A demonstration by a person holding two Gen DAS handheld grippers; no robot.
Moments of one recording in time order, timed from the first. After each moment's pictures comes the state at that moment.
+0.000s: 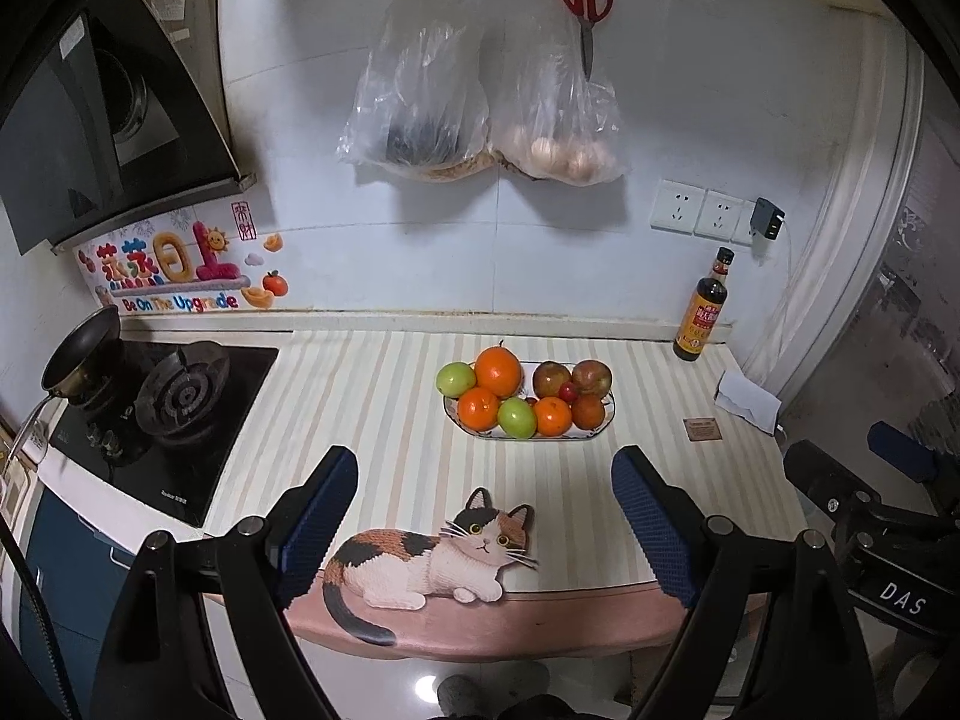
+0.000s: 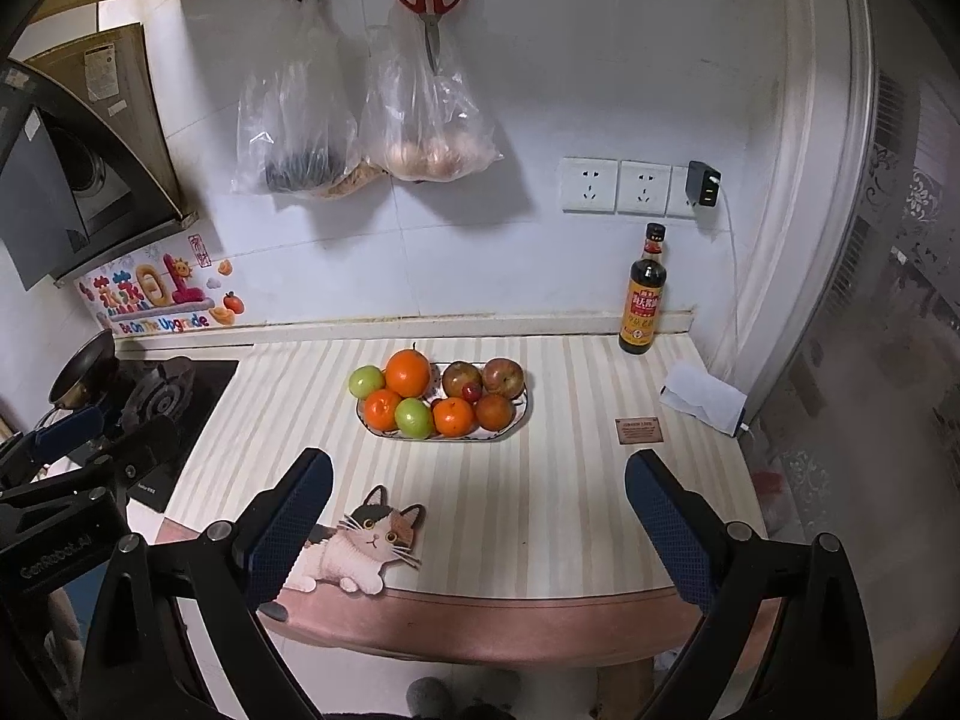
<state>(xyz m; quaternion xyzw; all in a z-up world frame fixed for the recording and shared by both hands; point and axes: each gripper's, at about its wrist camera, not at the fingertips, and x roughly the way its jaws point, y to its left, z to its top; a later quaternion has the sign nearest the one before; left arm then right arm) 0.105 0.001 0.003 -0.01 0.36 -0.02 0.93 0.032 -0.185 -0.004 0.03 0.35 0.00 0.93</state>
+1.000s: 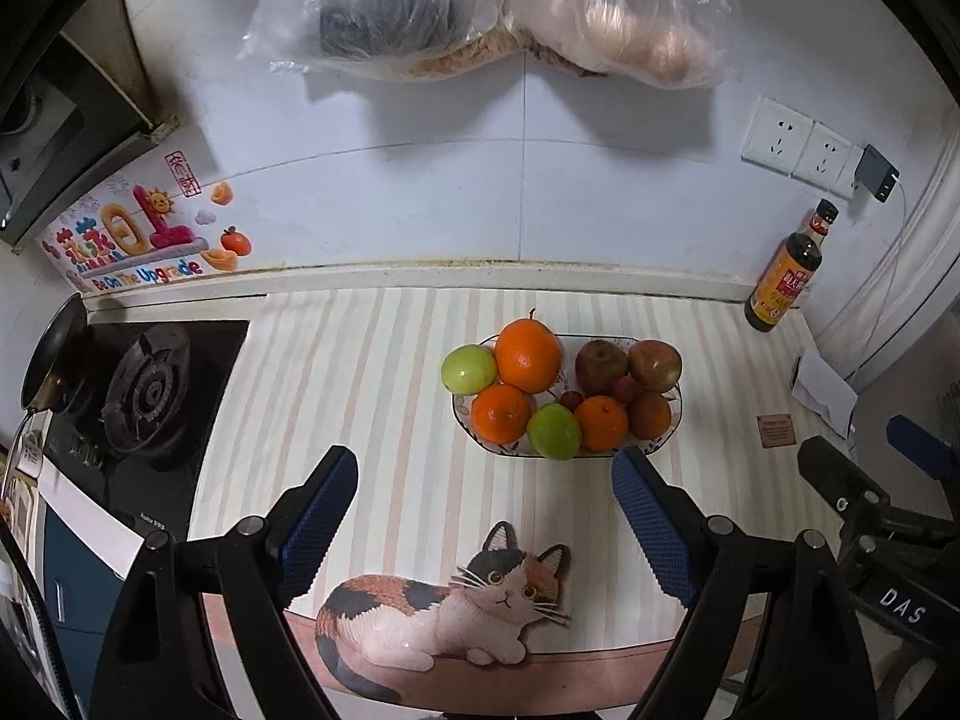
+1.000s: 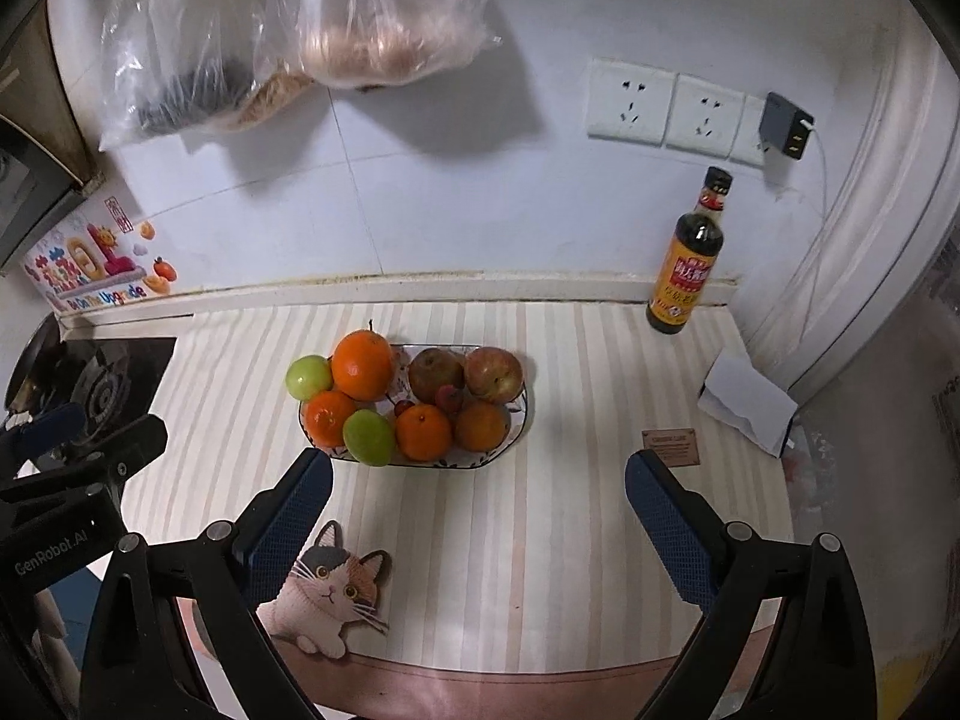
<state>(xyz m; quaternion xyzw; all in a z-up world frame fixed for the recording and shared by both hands) 0.282 -0.006 -0.067 0.01 0.48 0.00 0.88 0.234 -0.190 -0.082 0.02 0.45 -0.01 0.89</state>
